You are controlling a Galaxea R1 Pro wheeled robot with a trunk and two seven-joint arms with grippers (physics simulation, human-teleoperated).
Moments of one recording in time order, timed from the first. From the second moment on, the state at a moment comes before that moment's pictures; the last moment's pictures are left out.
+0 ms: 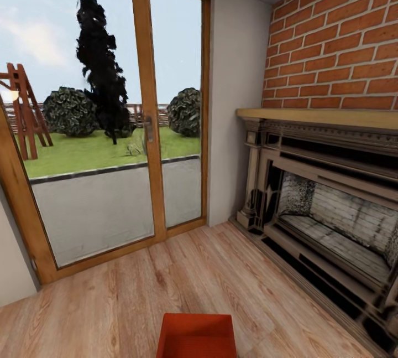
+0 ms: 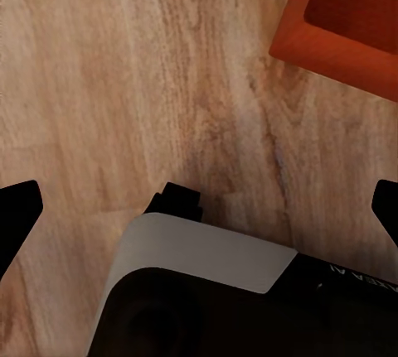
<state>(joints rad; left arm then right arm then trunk) -0.25 -0.03 0.02 0.00 0.28 -0.01 0.17 -0.15 -0.02 0.31 0.02 0.02 -0.15 -0.01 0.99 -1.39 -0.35</state>
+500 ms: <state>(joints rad) -0.25 -0.02 0.01 -0.01 0.27 -0.01 0.17 -0.15 -0.01 0.31 0.02 0.02 -0.15 0.00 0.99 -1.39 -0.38</state>
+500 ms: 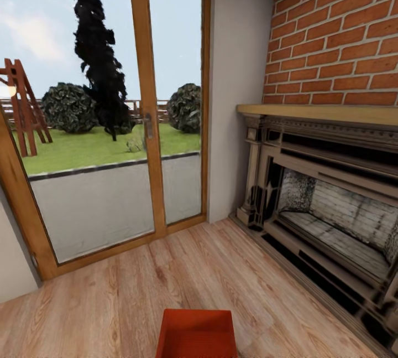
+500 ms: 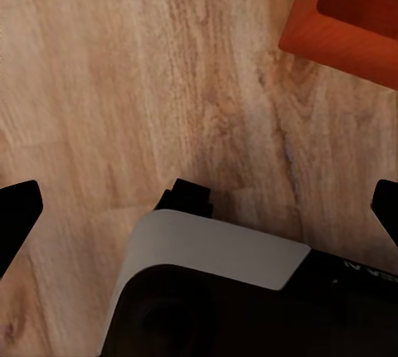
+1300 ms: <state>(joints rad) -0.25 -0.02 0.01 -0.01 0.27 -0.01 0.17 -0.15 -0.02 0.30 0.02 0.01 -0.15 0.00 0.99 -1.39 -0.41</state>
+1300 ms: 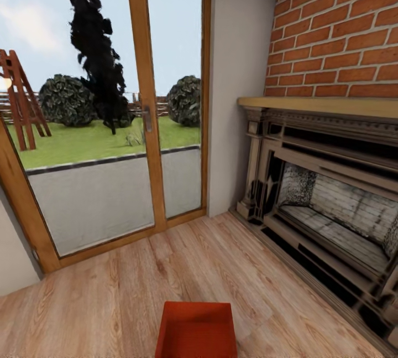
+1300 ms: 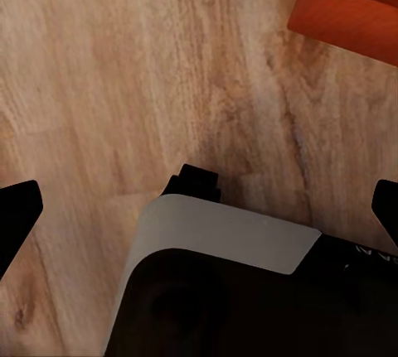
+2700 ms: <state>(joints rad) -0.25 -0.02 0.01 -0.01 0.27 -0.01 0.17 -0.15 -0.02 0.29 0.02 0.01 -0.15 0.00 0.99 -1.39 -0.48</state>
